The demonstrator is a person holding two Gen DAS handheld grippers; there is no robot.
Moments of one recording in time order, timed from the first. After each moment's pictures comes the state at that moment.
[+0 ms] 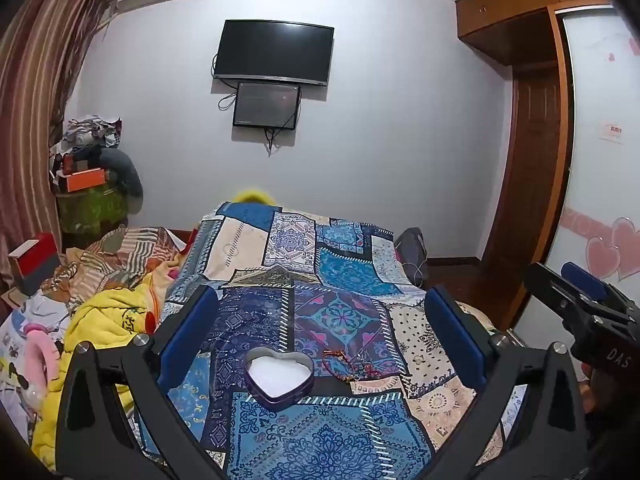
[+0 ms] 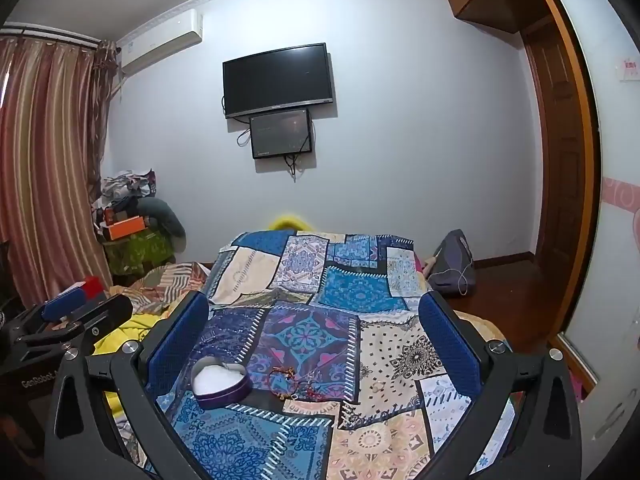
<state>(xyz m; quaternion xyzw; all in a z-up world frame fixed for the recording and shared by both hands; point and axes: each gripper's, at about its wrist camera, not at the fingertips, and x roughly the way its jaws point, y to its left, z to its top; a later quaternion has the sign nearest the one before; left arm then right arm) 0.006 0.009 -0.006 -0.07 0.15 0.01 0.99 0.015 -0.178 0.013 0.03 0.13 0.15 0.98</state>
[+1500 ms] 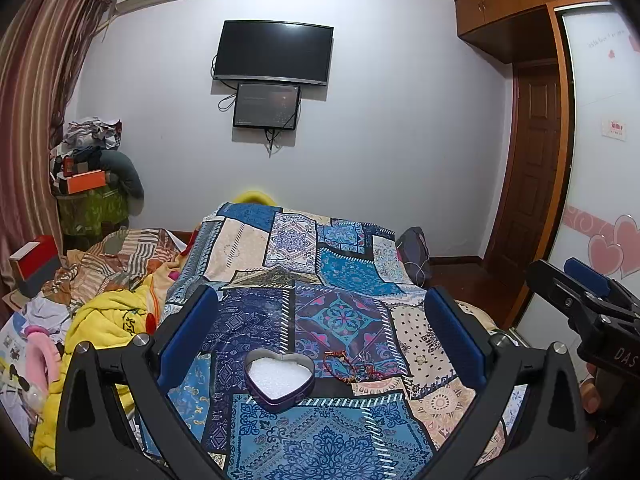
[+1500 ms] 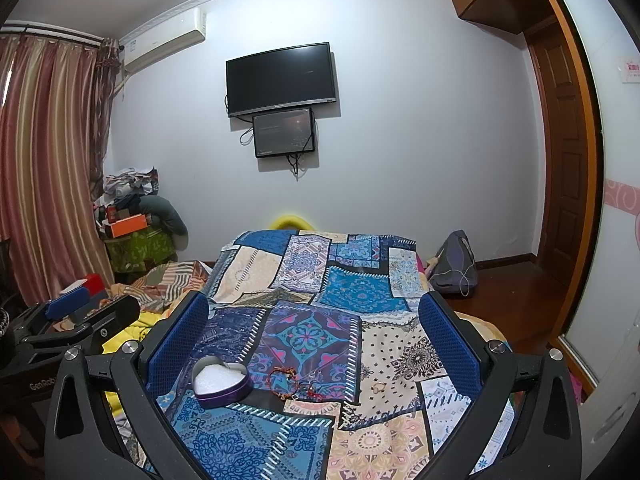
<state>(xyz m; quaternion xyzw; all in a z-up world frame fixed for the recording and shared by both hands) 0.007 0.006 -0.002 -0.06 0.15 0.02 0.99 0.013 -0.177 0.016 0.03 0.13 0.15 0.98</state>
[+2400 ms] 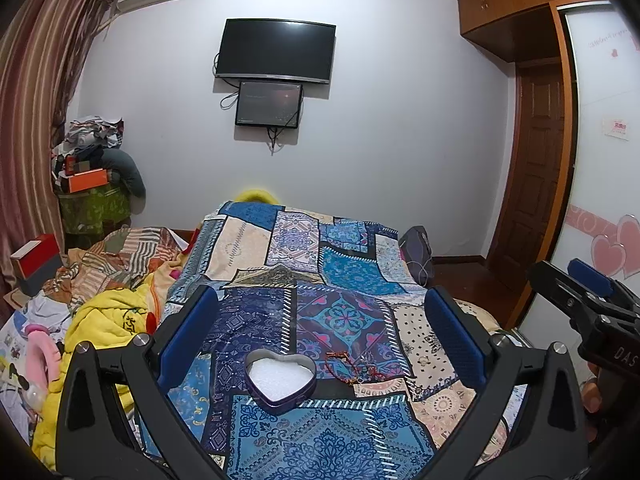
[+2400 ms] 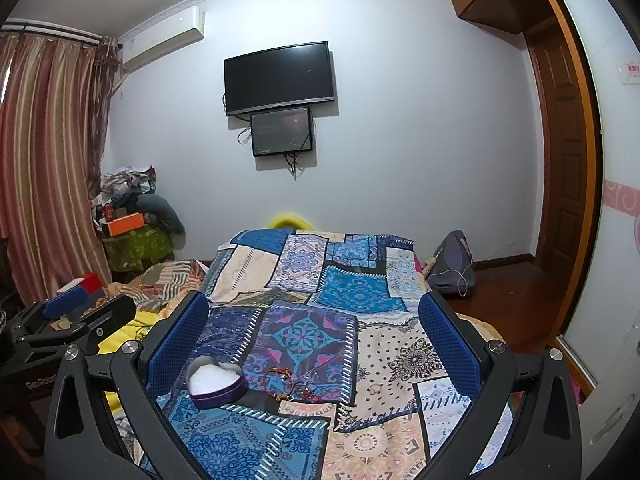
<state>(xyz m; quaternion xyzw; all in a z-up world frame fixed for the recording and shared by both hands) 0.011 0.005 -0.005 -0.06 0.15 0.02 0.99 0.021 -0.182 0.013 0.02 0.13 0.15 0.98</state>
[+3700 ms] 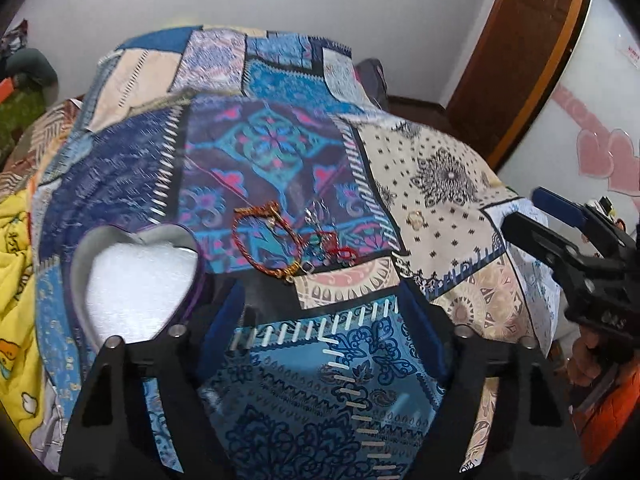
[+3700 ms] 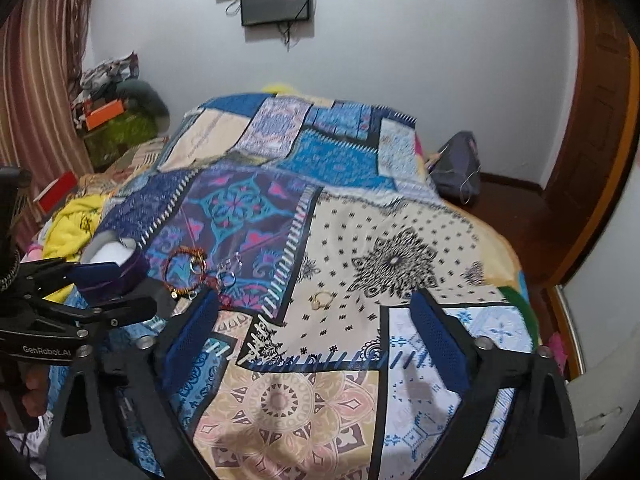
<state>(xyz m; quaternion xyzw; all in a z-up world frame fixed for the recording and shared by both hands) 0.167 -0.045 -0.165 -0.06 0.45 -0.11 0.88 0.132 -0.224 -0.099 -0.05 0.35 0.17 0.92</state>
